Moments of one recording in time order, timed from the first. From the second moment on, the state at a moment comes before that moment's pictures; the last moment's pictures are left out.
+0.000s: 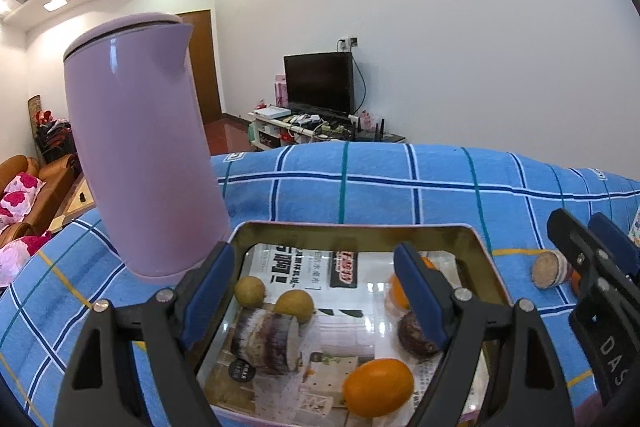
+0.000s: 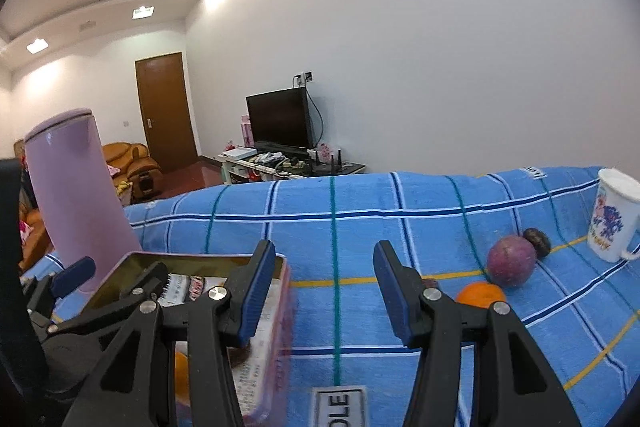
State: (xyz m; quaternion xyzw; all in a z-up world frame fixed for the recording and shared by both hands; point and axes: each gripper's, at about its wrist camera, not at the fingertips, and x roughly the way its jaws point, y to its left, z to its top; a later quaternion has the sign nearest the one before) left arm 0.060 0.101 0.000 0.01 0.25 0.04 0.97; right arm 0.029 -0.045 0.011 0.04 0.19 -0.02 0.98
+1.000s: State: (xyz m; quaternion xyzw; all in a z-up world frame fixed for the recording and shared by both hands) left arm 0.022 0.068 0.005 0.02 0.21 0.00 0.98; right arm -0.022 -0.179 0.020 0.03 0.19 -0.14 0.97
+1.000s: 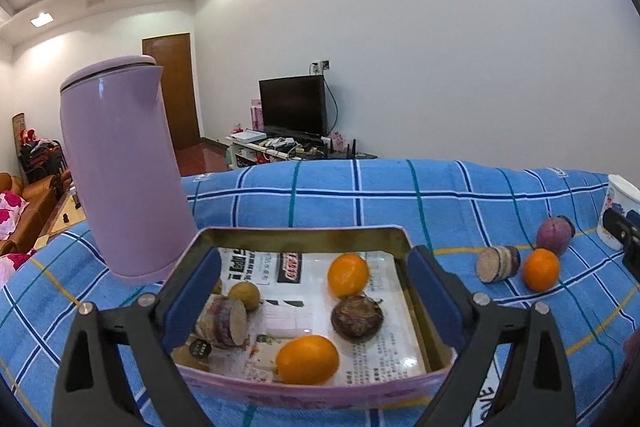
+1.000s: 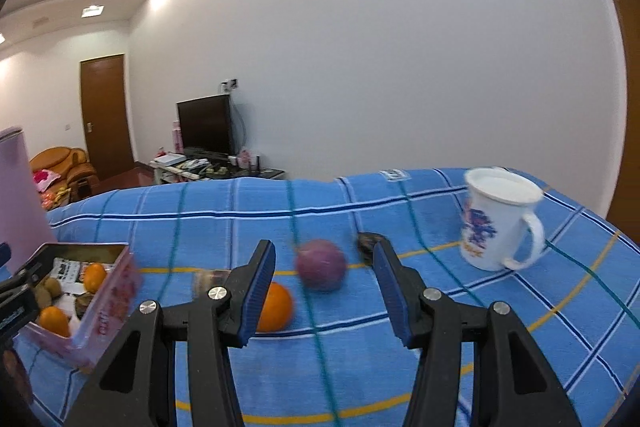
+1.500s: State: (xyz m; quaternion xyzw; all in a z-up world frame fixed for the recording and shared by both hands) left arm -0.004 0.009 -0.001 0.08 0.23 -0.05 0.97; right arm -0.003 -0.214 0.002 0.09 0.29 -0.07 0.95
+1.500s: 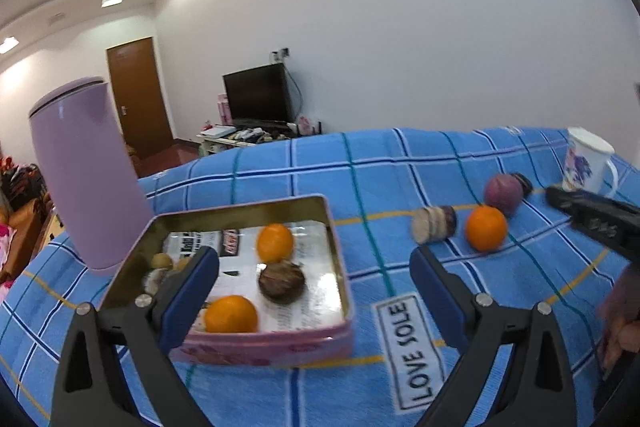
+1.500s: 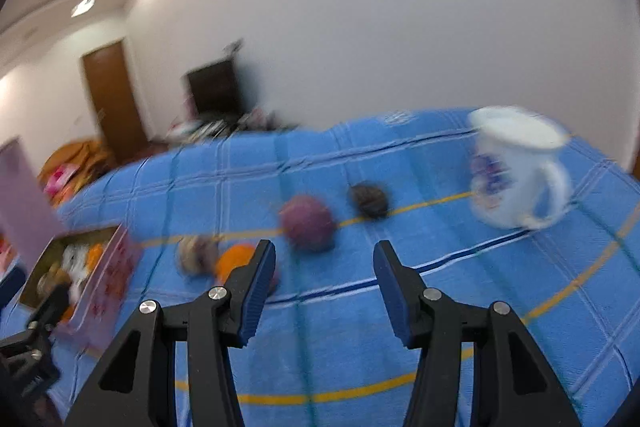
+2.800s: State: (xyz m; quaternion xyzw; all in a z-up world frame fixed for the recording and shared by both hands) left arm 0.122 -0.126 -0.041 0.08 0.41 -0.08 0.91; right arm -0.003 -0.274 -0.006 0.13 0.30 -0.09 0.94
